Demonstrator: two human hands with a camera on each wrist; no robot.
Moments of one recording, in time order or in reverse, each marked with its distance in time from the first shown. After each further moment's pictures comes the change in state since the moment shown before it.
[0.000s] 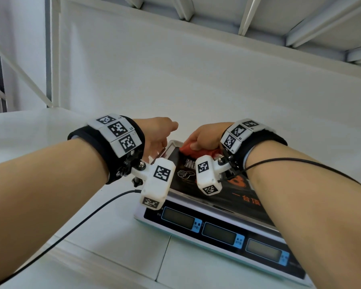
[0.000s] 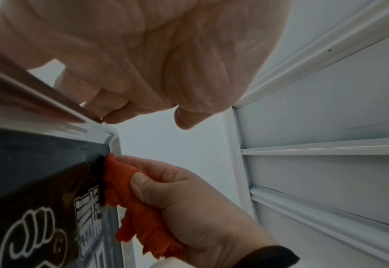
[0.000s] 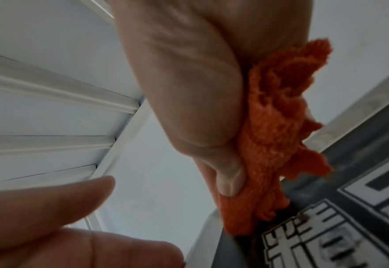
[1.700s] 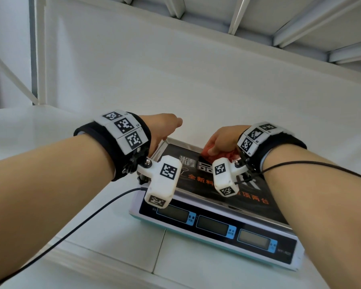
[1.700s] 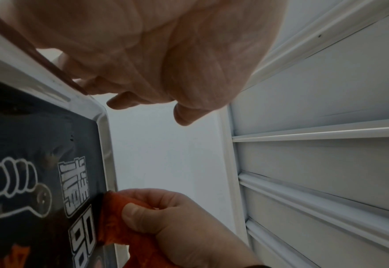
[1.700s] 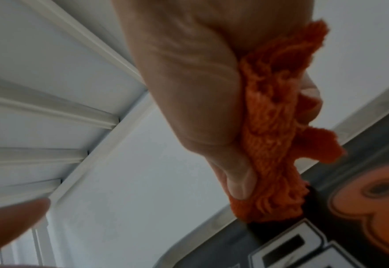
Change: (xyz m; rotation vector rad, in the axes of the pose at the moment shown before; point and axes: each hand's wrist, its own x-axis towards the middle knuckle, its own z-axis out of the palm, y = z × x) left_hand -0.042 0.006 0.025 0.095 0.141 0.332; right_hand -0.037 0.040 -0.002 0.087 0.083 0.246
